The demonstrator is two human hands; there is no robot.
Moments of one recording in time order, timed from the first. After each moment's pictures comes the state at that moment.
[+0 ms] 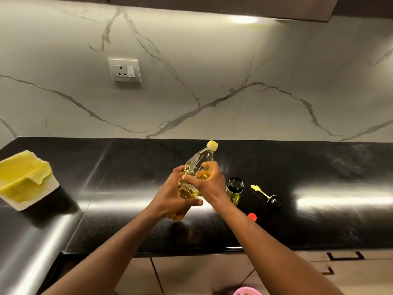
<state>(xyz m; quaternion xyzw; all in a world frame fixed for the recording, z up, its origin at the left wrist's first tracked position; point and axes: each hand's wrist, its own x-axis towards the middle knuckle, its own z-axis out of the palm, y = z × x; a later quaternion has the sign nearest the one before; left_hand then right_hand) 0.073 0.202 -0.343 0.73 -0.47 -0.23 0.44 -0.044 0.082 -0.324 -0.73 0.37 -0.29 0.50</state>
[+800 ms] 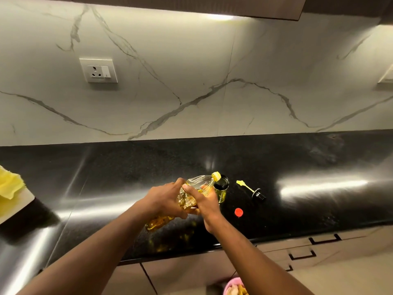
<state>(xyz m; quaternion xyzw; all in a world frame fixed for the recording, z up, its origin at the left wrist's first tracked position) 0.069 0.168 -0.326 0.78 -0.60 -0.16 0.01 -0.077 0.093 -0.375 -0.48 0.42 -0.27 0.72</state>
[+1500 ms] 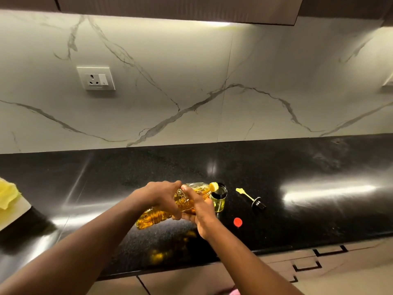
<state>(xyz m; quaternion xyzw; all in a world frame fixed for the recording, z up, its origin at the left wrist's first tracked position) 0.081 0.130 -0.290 0.78 -0.58 -0.23 -0.10 -0.065 0.079 -0.364 -0.38 0.47 -0.23 0.76</state>
